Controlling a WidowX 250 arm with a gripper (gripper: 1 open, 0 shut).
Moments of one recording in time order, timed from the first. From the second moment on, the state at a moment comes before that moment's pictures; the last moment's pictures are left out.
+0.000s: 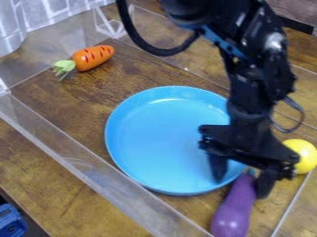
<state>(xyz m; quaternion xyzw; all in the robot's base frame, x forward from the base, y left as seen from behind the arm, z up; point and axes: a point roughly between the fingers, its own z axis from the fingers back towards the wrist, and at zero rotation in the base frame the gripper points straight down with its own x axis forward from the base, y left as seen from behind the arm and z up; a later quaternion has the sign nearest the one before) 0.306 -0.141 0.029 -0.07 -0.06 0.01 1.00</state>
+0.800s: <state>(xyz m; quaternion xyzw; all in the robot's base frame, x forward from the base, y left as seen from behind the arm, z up) 0.314 -0.130 0.038 -0.07 -0.06 0.05 0.99</state>
